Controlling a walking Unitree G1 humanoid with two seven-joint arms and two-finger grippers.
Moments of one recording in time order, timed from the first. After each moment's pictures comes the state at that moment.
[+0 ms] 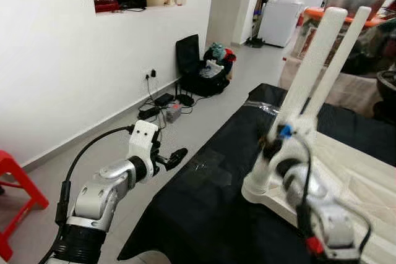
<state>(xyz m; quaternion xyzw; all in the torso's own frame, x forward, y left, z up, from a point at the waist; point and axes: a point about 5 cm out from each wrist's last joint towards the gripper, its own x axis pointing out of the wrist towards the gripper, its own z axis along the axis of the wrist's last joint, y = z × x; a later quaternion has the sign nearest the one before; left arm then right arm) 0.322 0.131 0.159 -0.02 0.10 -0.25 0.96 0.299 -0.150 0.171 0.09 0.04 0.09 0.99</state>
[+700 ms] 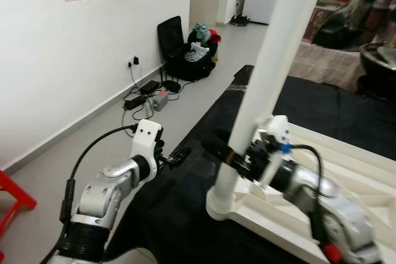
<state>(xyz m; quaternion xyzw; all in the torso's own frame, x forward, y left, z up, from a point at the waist) 0.323 0.124 0.158 -0.02 0.10 -0.26 0.96 0.315 -0.141 0.200 0.01 0.00 0.20 0.98</state>
